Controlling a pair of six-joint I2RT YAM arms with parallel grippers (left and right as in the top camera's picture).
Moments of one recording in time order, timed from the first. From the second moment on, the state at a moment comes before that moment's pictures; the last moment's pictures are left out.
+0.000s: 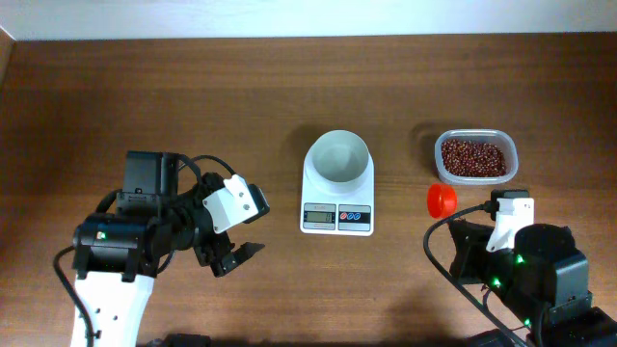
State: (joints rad) left arm -0.07 1.08 1.16 -1.23 0.55 0.95; right arm 0.32 0.63 0.95 -1.00 -0.02 0.37
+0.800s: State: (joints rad) left arm -0.07 1.18 1.16 -1.24 0.54 0.95; right arm 0.32 0.63 0.95 -1.00 -0.02 0.37
